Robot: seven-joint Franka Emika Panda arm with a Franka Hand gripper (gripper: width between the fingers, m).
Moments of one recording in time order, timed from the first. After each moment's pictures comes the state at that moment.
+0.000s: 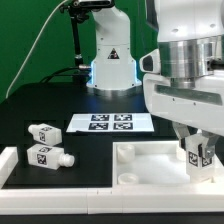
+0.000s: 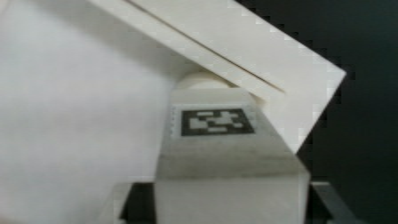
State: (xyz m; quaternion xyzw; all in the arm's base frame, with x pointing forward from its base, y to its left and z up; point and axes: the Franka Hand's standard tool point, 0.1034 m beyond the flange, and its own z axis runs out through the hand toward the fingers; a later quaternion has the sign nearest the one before) arm 0.641 0.101 0.073 -0.79 0.60 -0.01 0.08
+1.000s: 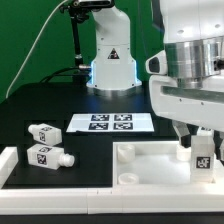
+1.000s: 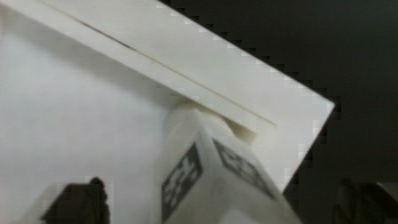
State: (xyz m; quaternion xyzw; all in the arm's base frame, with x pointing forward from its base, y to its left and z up) arm 0.634 0.123 0.073 -0.87 0.49 -0.03 0.08
